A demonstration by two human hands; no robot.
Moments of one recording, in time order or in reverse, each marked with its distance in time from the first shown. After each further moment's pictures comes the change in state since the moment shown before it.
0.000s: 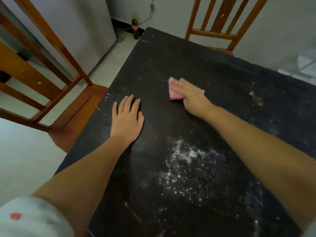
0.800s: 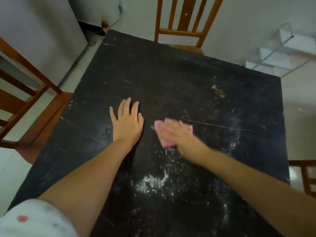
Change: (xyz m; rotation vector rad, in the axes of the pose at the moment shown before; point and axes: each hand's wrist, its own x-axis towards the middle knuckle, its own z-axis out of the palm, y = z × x) left_hand 0.006 0.100 0.013 -0.056 -0.030 0.031; right_hand -0.128 -0.020 -0.013 -0.069 -0.287 0.227
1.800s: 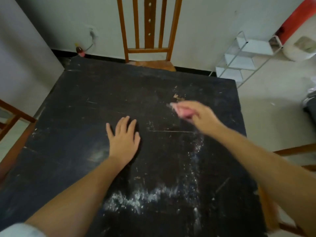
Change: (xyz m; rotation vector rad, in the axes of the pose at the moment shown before) left_hand -0.011 0.070 0.022 0.051 -0.062 0.187; right_hand -0.066 0.123 -0.078 0.495 0.519 0.124
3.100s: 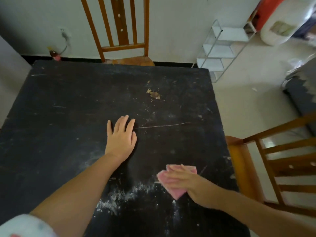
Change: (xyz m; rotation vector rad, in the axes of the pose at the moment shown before) left_hand 0.007 0.061 0.018 -0.012 -0.011 0.211; right_hand -0.167 0.038 0.035 -0.165 -0.654 -0.098
